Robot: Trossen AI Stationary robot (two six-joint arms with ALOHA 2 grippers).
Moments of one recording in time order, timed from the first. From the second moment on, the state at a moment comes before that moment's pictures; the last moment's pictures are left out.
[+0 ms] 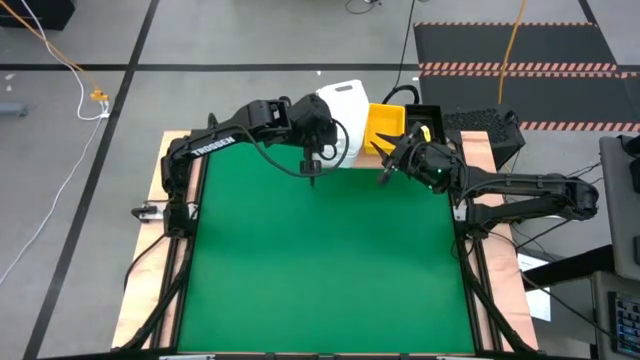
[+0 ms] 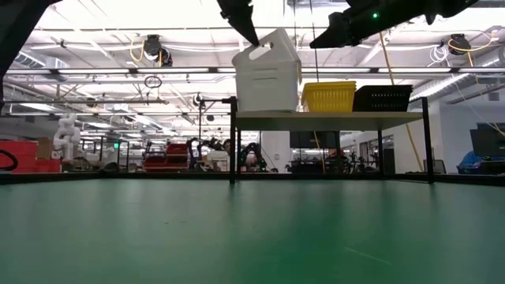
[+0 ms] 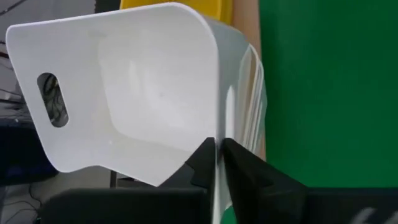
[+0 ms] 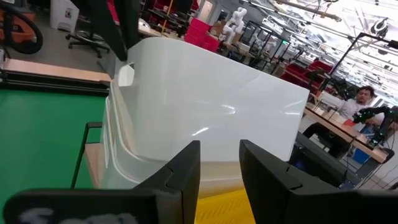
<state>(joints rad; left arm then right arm) 0.26 1.92 2.21 -1.15 -0.21 0.47 -0.24 1.01 0.68 0.27 0.47 -0.38</state>
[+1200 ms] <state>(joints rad) 0.20 1.88 2.21 -1.16 -0.30 0.54 -0.27 1.15 0.68 0.38 0.41 -0.40</state>
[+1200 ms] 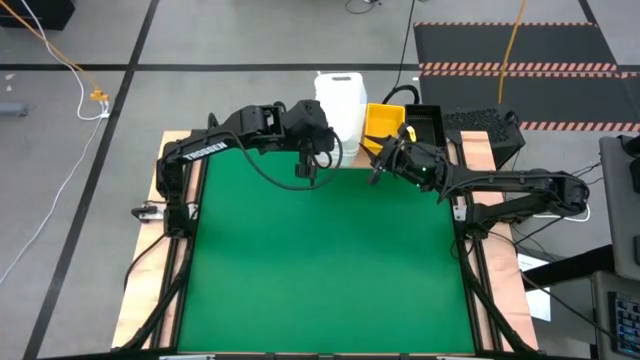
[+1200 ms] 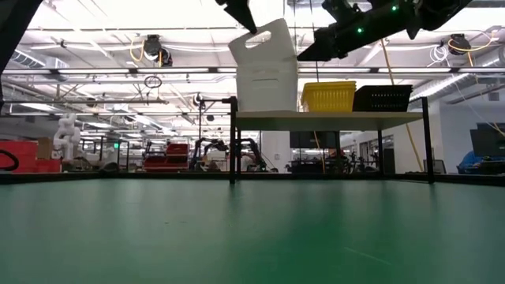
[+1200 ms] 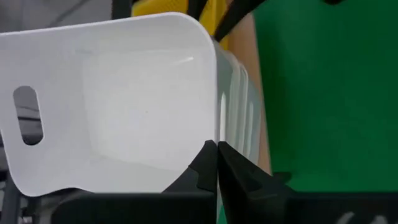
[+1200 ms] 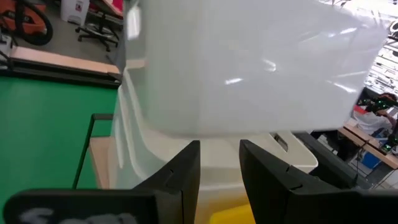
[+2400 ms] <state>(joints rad) 0.21 1.89 2.21 -1.20 -0.28 0.34 -0.27 1.14 0.68 0.39 0.42 -0.40</state>
